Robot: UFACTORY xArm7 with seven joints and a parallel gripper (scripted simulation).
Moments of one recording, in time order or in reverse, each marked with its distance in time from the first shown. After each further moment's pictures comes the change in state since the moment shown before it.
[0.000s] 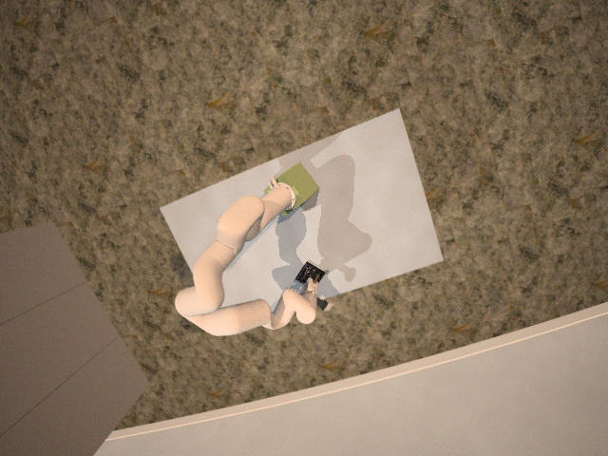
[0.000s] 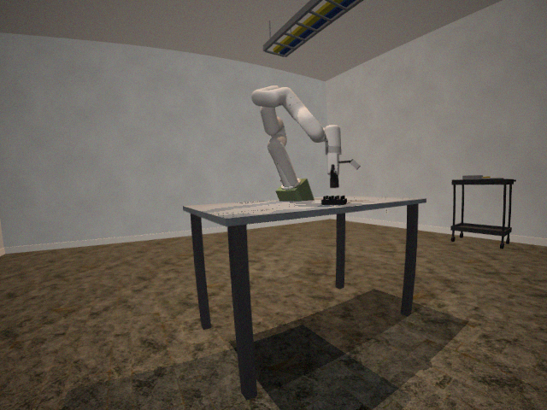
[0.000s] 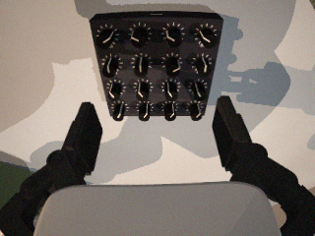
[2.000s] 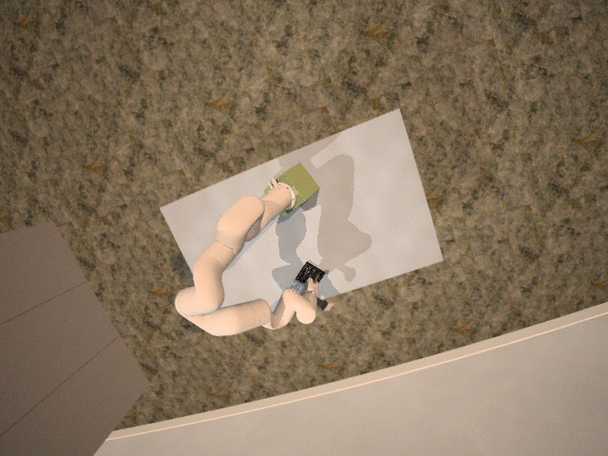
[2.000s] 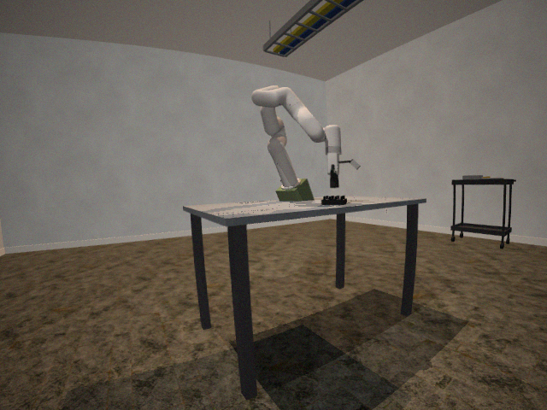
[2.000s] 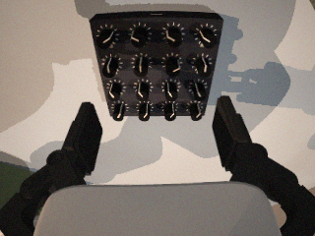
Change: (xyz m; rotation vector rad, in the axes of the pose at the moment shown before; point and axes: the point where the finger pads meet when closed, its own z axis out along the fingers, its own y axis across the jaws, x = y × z) arm 0.000 0.000 0.000 0.000 0.000 0.000
